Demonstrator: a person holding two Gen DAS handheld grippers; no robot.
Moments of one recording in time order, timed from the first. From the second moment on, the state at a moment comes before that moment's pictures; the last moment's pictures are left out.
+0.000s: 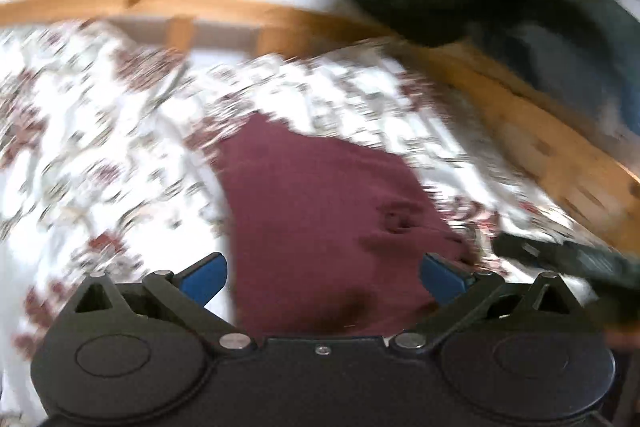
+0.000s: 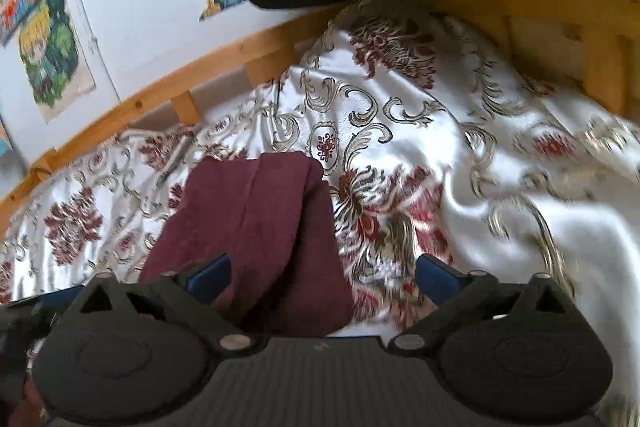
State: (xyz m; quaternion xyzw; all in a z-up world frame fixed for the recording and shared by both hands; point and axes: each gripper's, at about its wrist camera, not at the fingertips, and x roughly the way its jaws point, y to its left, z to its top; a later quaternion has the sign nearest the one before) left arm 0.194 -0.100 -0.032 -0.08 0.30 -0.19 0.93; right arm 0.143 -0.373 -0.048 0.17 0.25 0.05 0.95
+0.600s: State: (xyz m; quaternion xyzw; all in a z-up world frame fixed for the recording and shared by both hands) left arm 0.214 -0.071 -0.086 -0.19 0.43 -0.09 0.88; right arm 0.161 -0.353 -0.076 0.18 0.25 0.10 0.95
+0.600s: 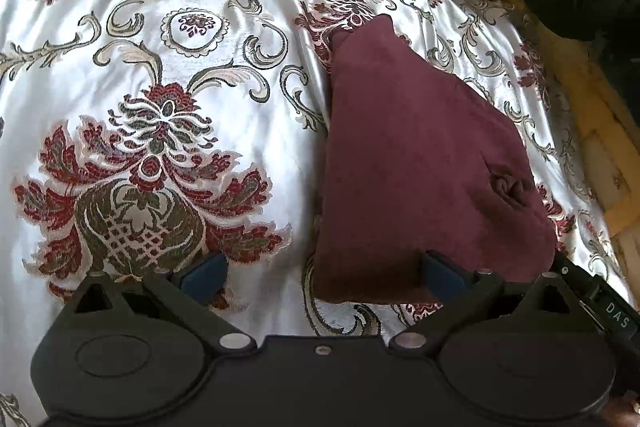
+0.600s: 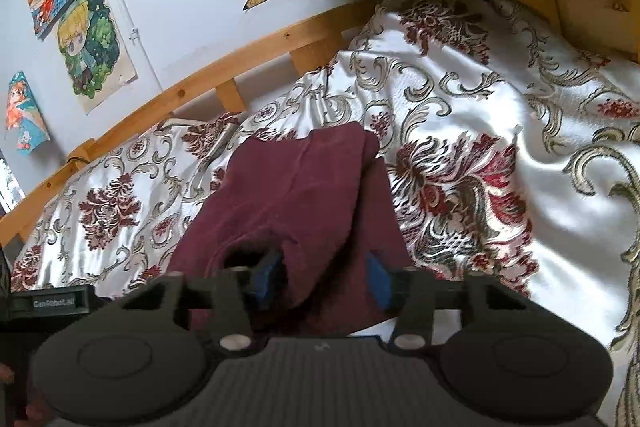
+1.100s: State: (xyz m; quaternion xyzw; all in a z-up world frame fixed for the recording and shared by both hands) left arm 0.214 -0.087 -0.084 -0.17 0.43 -0.08 0.88; right arm 0.152 -0.360 -0.075 0.21 0.24 0.06 0.95
